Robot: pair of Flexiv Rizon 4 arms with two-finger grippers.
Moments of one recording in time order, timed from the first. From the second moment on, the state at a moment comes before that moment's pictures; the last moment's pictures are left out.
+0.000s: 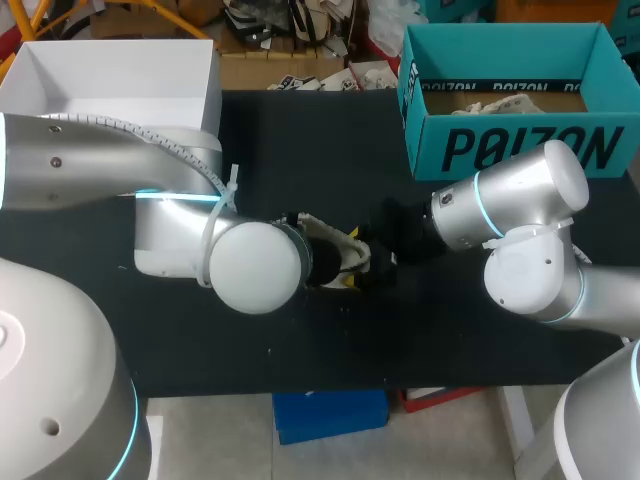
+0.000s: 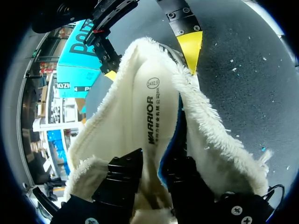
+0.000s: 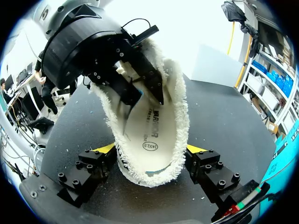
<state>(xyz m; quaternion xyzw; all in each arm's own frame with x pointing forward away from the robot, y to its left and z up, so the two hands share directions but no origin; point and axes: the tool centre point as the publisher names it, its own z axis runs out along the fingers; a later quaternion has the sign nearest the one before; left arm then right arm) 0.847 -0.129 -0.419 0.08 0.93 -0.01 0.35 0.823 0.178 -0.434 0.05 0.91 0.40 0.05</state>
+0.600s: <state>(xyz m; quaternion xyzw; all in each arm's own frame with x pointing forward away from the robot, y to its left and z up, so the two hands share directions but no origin) 0.848 -0.135 -0.418 0.07 0.95 -0.07 0.30 0.823 0.176 -0.434 0.05 0.91 0.40 0.05</state>
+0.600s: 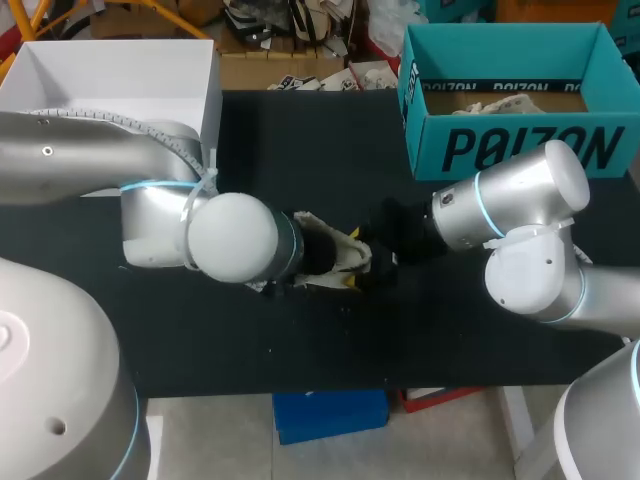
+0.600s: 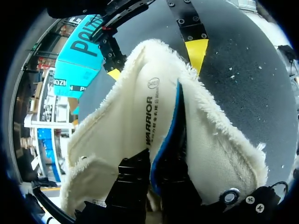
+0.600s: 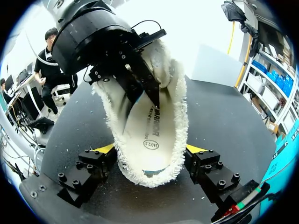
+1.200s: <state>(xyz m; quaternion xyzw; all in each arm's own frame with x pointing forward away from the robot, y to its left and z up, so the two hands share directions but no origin) 0.834 -0.131 -0.389 0.09 0.96 -0.11 0.24 0.823 0.177 -0.434 0.05 0.91 0.40 0.05</state>
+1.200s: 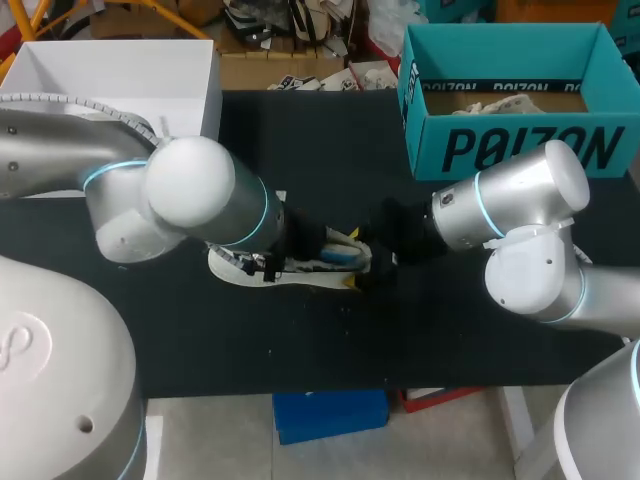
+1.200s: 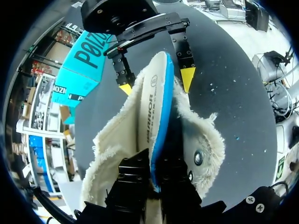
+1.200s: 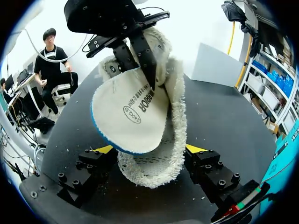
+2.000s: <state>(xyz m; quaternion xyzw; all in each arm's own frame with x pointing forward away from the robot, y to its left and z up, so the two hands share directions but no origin) 0.835 -0.161 -0.390 0.09 0.95 -0.16 0.25 0.823 0.176 -0.434 0.05 0.91 0.40 0.05</state>
